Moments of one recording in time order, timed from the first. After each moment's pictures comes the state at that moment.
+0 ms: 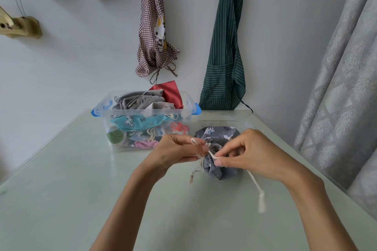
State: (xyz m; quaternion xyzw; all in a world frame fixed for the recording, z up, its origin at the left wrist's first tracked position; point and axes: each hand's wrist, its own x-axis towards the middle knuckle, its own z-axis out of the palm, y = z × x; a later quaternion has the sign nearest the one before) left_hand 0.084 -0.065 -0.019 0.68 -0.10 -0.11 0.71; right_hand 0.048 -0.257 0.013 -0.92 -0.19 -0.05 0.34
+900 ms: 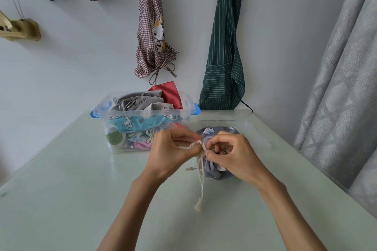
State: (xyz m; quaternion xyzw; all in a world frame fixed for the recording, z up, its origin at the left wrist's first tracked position) left_hand 0.083 -0.066 -0.031 0.77 -0.20 0.17 0.58; right_hand 0.073 -0.235 -0.028 -0.83 -0.21 -0.16 0.50
